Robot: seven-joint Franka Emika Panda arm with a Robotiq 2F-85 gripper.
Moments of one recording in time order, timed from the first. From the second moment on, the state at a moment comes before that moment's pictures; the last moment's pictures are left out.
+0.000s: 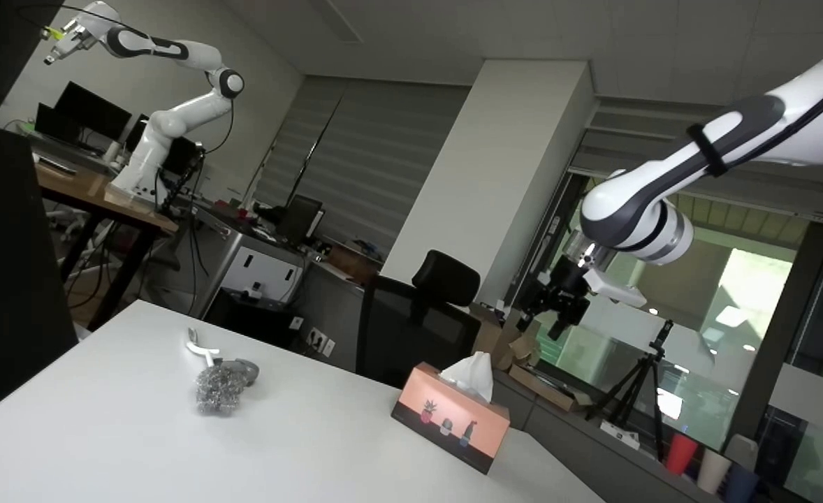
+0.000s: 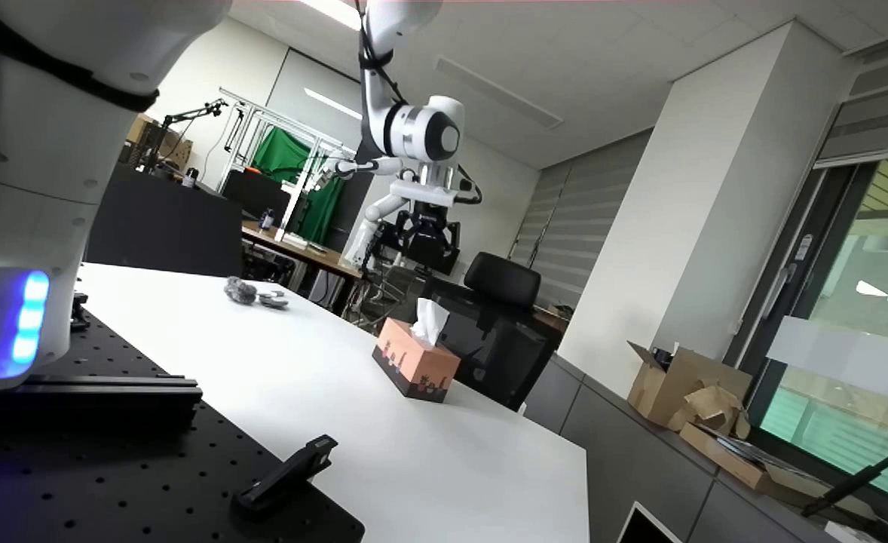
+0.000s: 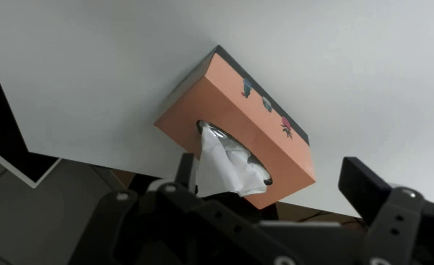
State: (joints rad) arm -0.04 0.25 -0.03 -2.06 -0.15 2.65 -0.12
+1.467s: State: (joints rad) arm -0.04 0.85 0.05 -1.19 -0.31 2.07 -0.92
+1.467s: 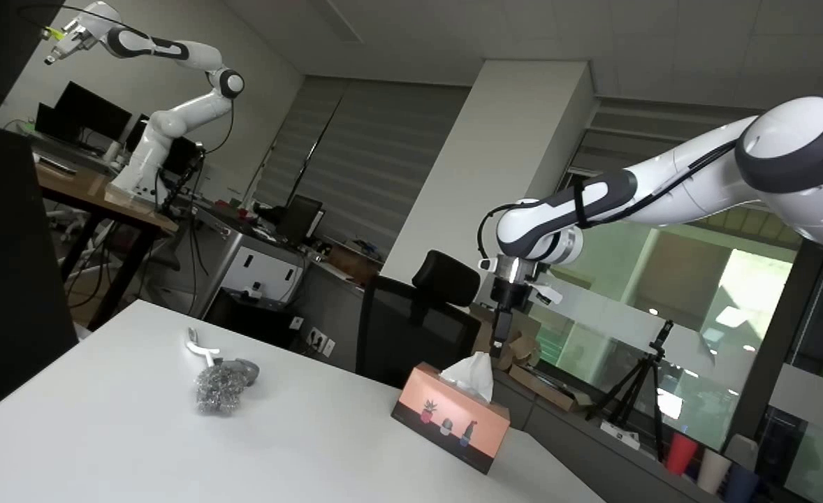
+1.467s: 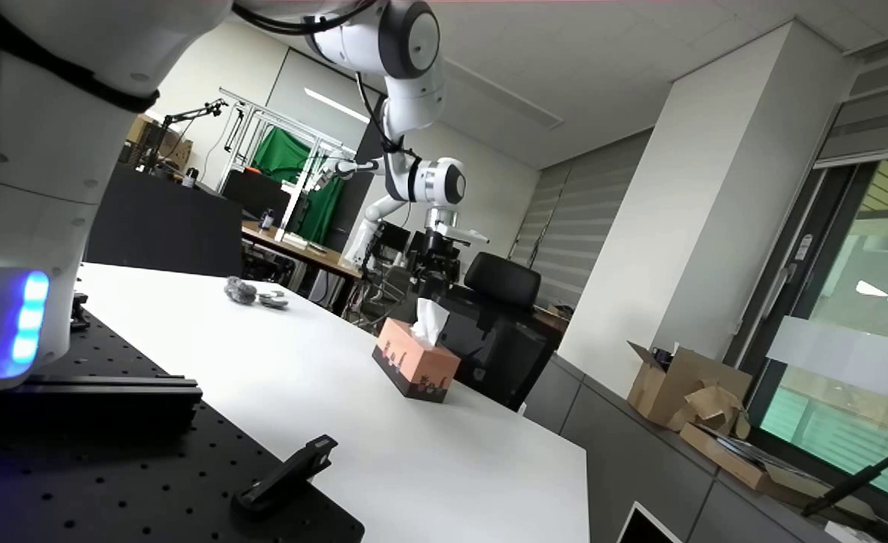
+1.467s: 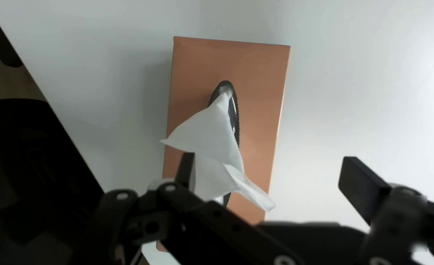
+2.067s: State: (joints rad) arm -0.07 0.95 0.06 -1.06 -0.17 2.05 -1.09
